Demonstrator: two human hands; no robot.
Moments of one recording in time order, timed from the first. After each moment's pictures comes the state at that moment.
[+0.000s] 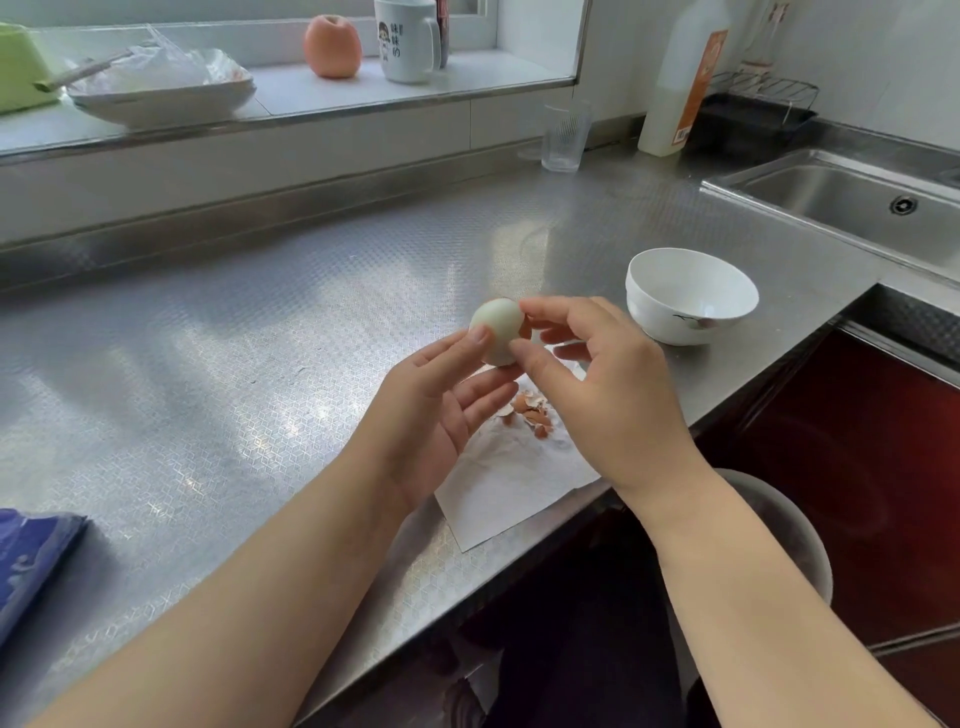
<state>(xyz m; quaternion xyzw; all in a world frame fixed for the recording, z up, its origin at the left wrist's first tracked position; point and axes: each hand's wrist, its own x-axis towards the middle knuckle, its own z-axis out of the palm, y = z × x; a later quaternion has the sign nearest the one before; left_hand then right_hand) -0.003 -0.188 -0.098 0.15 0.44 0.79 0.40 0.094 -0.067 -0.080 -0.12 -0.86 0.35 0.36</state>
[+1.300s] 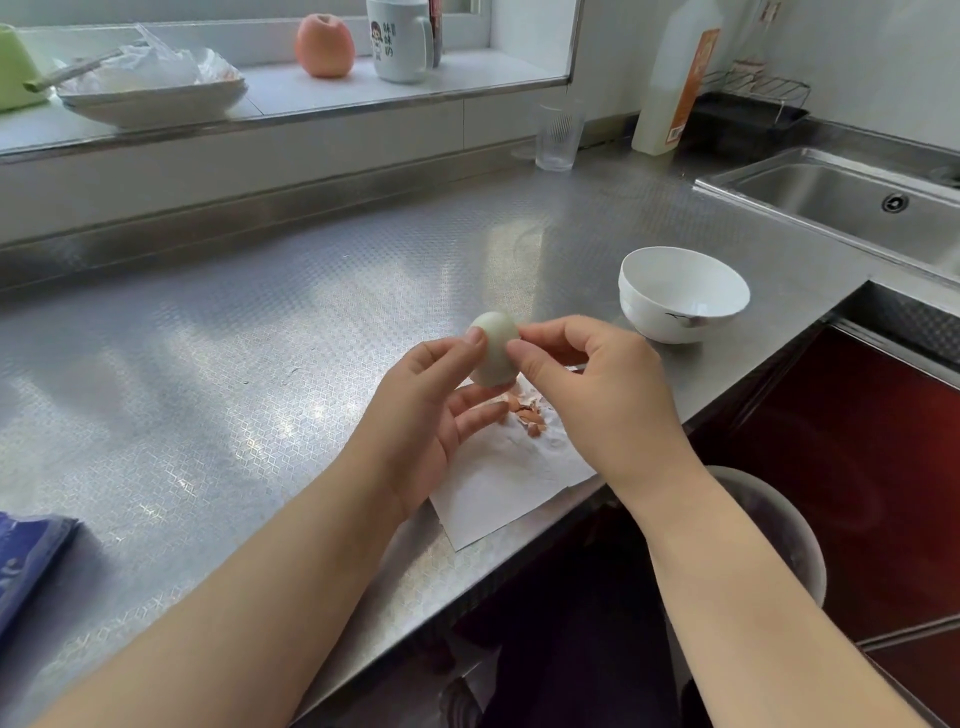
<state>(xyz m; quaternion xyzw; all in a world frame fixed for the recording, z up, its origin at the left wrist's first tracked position) 0.005 -0.187 -0.094 0.13 0.47 0.78 0.38 0.097 -0.069 -0.079 -0.19 -0.80 0.47 0.32</state>
